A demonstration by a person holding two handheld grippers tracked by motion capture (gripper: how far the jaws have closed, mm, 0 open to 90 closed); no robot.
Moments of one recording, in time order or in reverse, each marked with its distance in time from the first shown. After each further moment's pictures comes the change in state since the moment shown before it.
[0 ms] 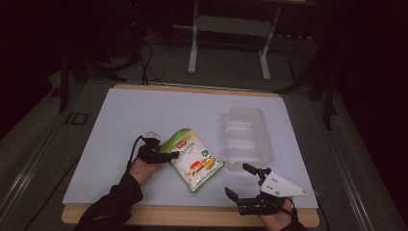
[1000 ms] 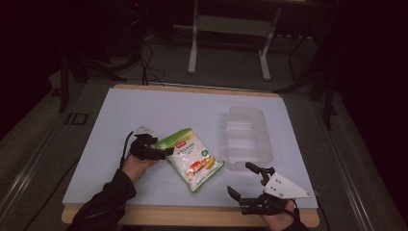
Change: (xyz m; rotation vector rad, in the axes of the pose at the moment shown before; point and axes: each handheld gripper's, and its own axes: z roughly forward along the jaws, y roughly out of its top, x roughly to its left) left arm 0.023 0.005 -0.020 -0.080 -0.025 -0.024; right arm -0.002 0.001 -0.006 -0.035 -0.020 -0.021
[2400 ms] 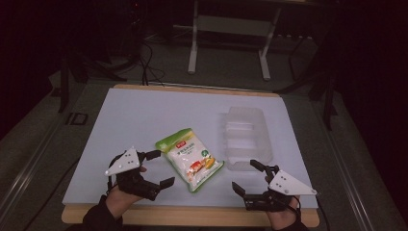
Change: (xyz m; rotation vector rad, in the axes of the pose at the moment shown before) left arm -0.102 -0.017 -0.102 -0.314 -0.220 0.336; right arm -0.012 -0.003 -0.004 -0.013 -0.024 0.020
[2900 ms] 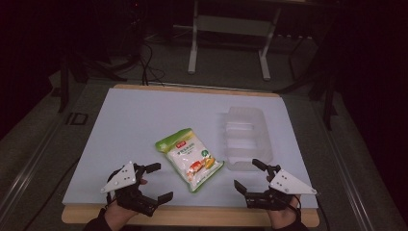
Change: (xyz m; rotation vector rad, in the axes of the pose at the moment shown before) left arm -0.022 -0.032 -0.010 -0.055 -0.076 -0.031; right arm -0.006 -0.007 0.001 0.010 -0.038 -0.001
